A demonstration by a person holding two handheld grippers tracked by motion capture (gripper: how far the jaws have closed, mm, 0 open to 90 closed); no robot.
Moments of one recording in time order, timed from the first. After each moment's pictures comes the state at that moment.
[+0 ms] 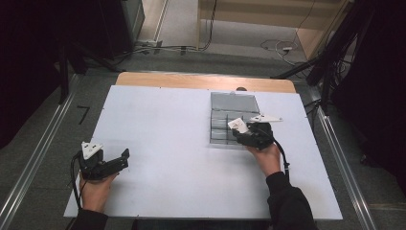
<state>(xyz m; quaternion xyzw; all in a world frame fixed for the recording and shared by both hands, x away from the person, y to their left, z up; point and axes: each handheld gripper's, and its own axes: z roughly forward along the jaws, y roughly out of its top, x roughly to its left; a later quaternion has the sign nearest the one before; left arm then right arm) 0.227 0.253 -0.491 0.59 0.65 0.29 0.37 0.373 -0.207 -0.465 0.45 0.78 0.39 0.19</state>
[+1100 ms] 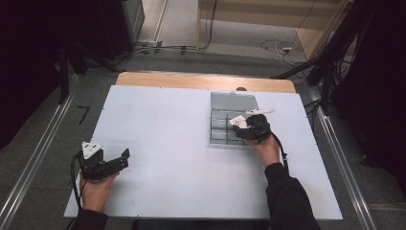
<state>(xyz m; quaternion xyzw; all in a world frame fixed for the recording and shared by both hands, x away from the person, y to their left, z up) 0.228 0.253 -0.491 0.60 0.65 0.29 0.37 0.402 -0.200 -0.469 0.45 0.81 0.32 0.21</state>
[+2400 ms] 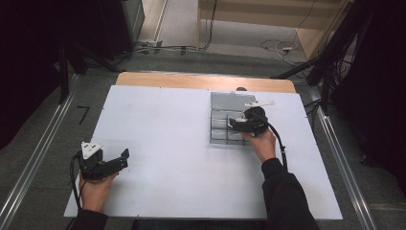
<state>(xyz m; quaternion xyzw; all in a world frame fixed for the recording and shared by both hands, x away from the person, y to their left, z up) 0.227 0.255 -0.491 0.60 0.65 0.29 0.38 0.415 -0.191 -0.455 0.48 0.79 0.35 0.18</state>
